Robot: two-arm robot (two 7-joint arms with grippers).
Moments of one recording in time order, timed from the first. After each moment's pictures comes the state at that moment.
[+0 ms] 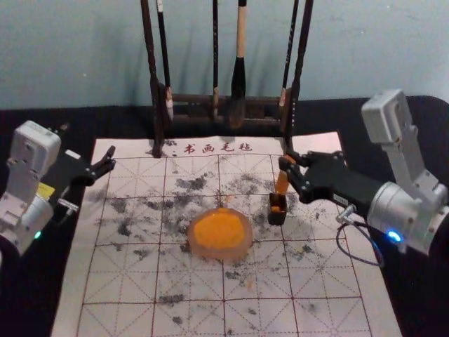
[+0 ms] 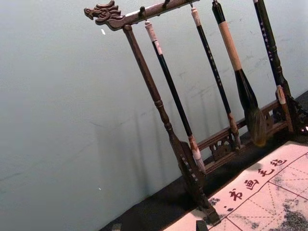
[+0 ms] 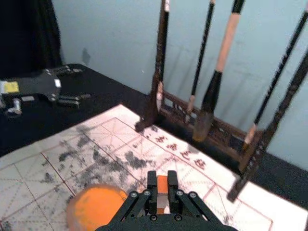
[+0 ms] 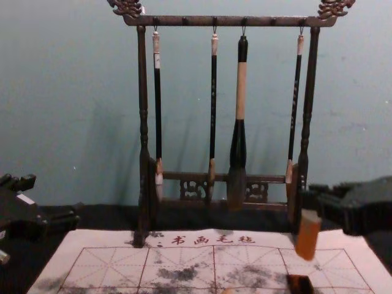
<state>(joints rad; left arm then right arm) -0.20 0.60 0.45 -1.41 -0.25 -0.12 0.03 0.10 0.56 -0.37 -1.78 0.41 0.26 0.32</state>
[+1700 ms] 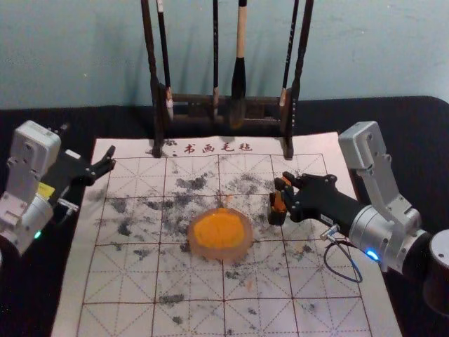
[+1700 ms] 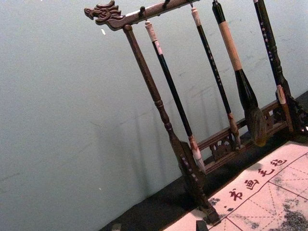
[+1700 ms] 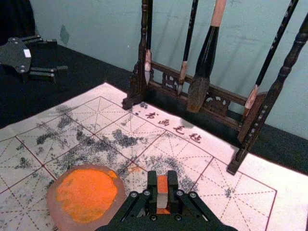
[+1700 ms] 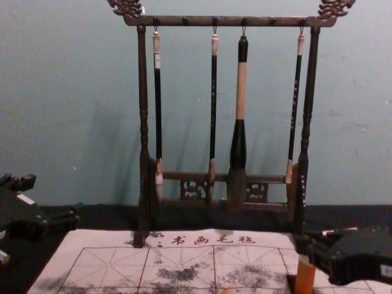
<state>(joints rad) -0.20 0.60 0.45 -1.41 -0.25 -0.12 0.03 0.06 0.42 -0.34 -1.67 0.26 0.25 0.31</state>
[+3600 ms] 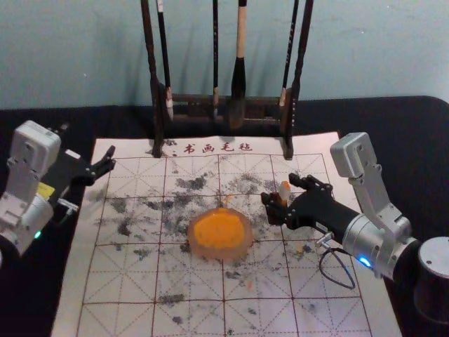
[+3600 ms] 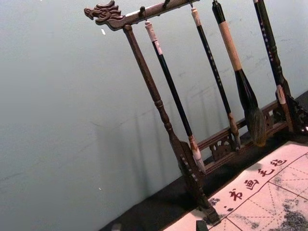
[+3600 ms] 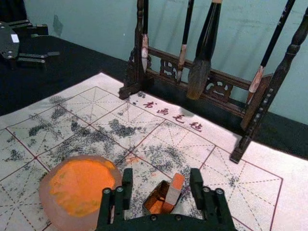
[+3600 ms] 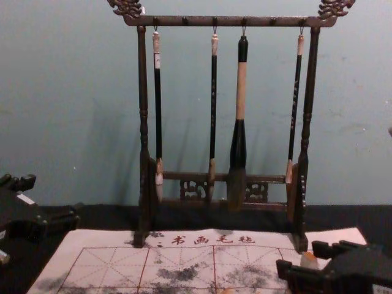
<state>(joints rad) -0.20 0.60 0.45 -1.41 -0.25 -0.12 0.03 0.06 0.38 -0.34 -1.61 0.22 0.23 0.31</state>
